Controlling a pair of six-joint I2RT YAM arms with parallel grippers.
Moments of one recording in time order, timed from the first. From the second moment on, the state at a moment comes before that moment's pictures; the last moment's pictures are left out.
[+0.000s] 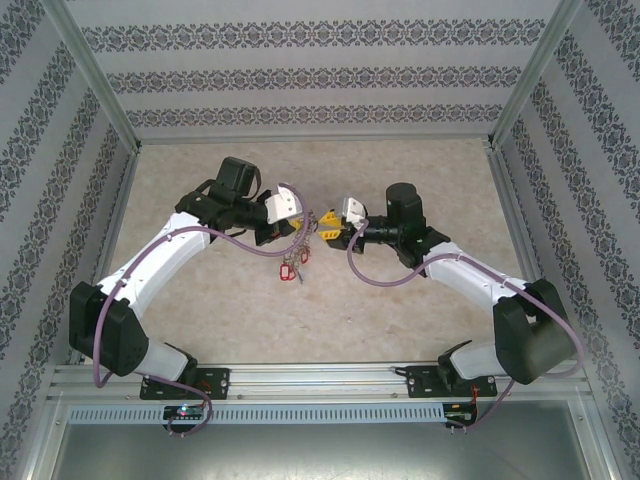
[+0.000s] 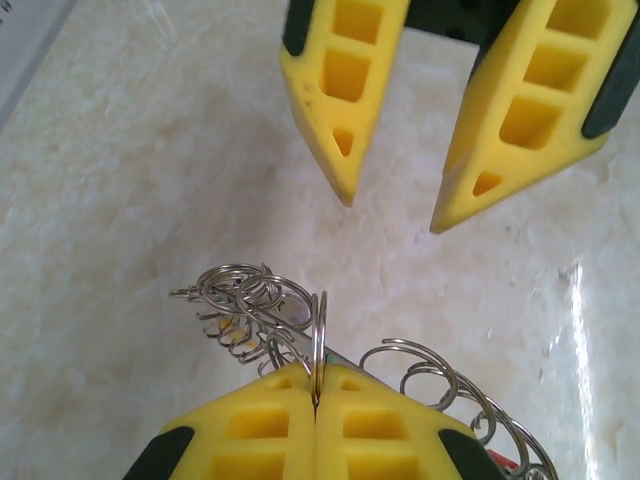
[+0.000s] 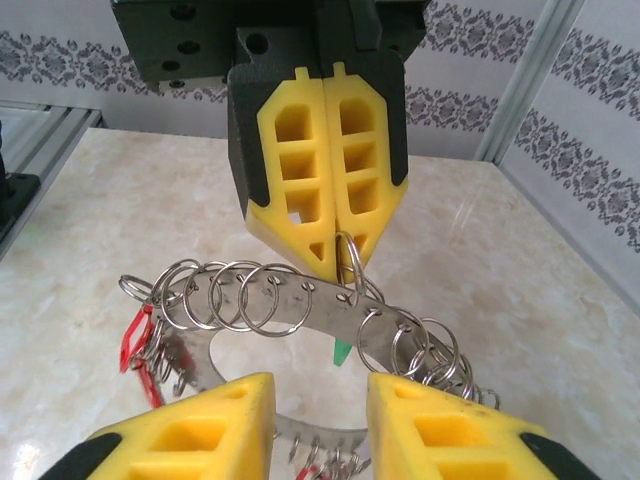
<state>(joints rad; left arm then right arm) -0.42 1.45 1.28 -0.69 0.57 0.81 0.47 1.39 0.82 0.22 -0.88 -0.46</state>
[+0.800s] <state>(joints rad) -0.50 1.52 1.41 -0.90 0.39 1.02 0.54 1.48 0.88 0.20 -0.91 -0.45</state>
